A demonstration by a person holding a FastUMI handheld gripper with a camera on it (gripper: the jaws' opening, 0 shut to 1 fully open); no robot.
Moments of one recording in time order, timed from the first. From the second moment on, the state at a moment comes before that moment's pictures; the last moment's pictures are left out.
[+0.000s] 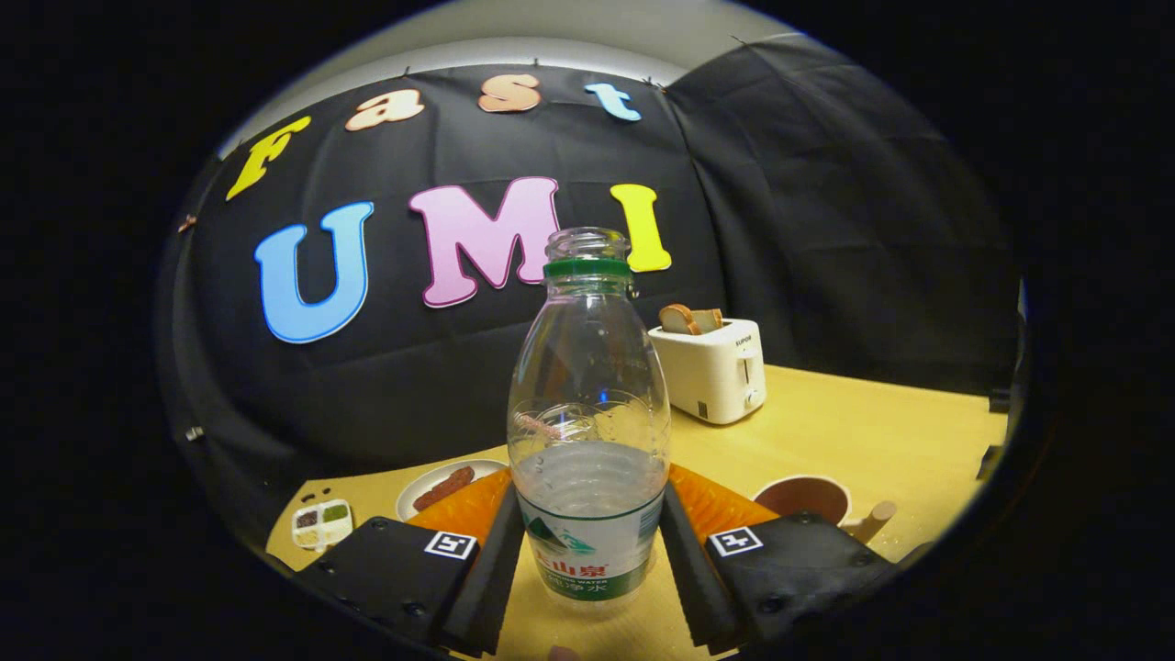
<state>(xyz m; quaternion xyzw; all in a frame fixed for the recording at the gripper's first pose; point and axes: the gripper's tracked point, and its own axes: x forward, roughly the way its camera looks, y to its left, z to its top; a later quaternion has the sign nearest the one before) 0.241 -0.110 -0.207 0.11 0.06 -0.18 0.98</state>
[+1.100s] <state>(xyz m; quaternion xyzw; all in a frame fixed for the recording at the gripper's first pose) 0.300 -0.104 -0.281 0.05 0.08 -0.20 0.98</state>
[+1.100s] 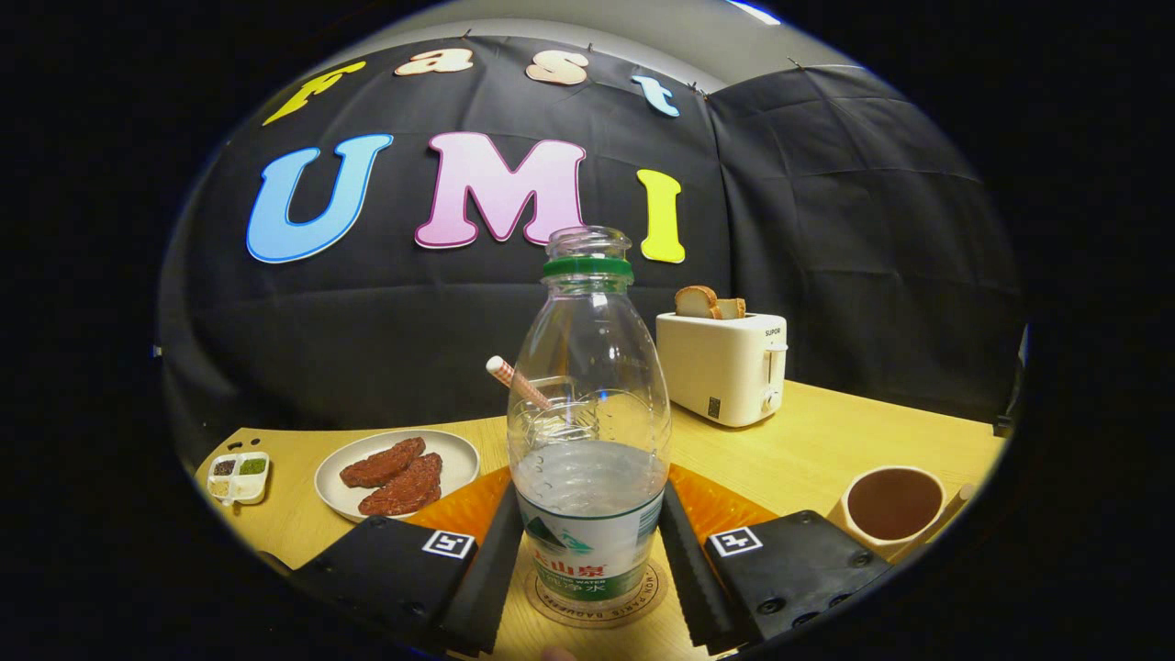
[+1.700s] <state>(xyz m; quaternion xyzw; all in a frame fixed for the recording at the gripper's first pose) 0.292 -0.100 -0.282 0.04 0.08 -0.19 0.98</state>
